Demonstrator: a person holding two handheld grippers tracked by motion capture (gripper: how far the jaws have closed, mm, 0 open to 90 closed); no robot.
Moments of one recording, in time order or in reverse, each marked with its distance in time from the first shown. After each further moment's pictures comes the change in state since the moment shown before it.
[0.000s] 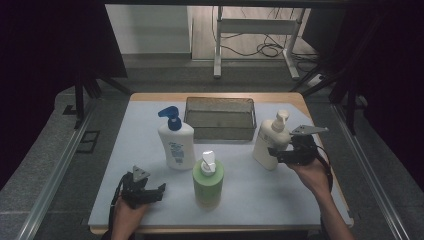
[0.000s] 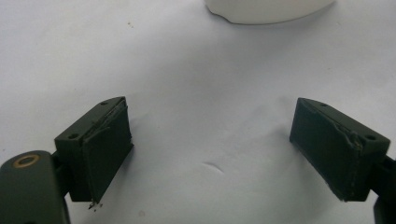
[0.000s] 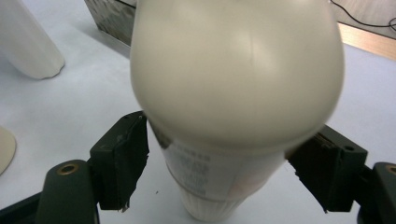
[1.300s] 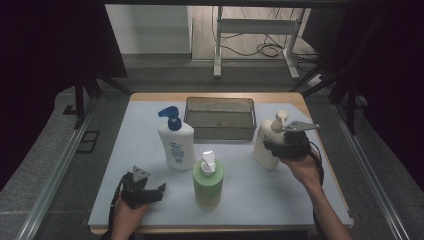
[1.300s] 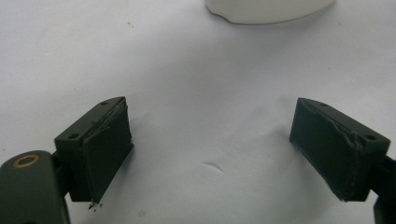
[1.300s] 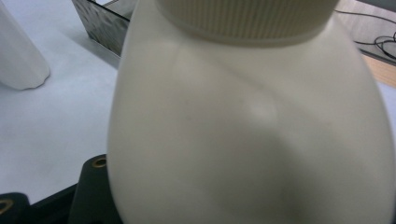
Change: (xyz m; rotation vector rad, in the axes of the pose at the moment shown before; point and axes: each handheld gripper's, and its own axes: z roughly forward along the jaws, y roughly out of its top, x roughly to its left) left arm 0.000 0.000 0.000 0.000 0.000 0.000; right arm 0.005 0.010 0.017 -0.028 -0.026 -0.049
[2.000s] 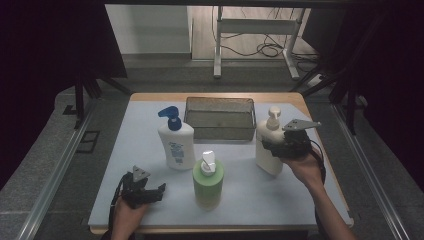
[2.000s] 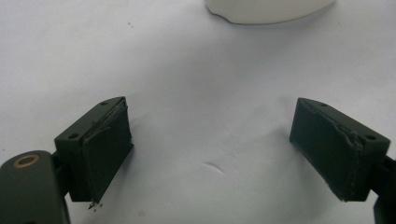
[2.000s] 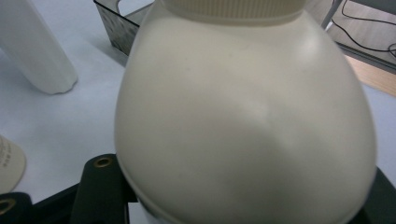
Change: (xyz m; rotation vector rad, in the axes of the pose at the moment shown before) left arm 0.000 0.000 0.000 0.000 0.000 0.000; right arm 0.009 0.014 -0.014 -0.008 0.040 -0.013
